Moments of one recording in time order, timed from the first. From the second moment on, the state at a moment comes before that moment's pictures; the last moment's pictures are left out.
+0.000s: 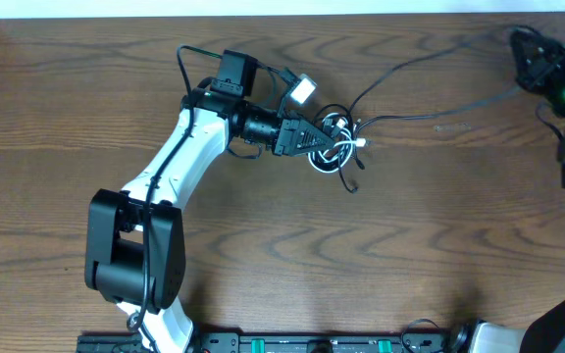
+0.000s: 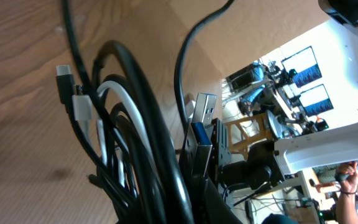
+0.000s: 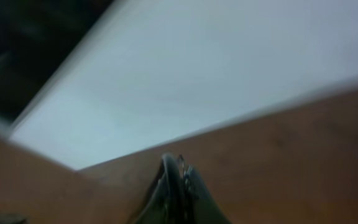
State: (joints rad) left arm -0.28 1.87 1.40 -0.67 1.28 0.21; right arm -0.37 1.49 1.16 0.06 -0.74 0.56
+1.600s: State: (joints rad) left arm 0.05 1.87 1.40 -0.54 1.23 -0.33; right arm -0.43 1.49 1.16 -0.62 -0.25 0.37
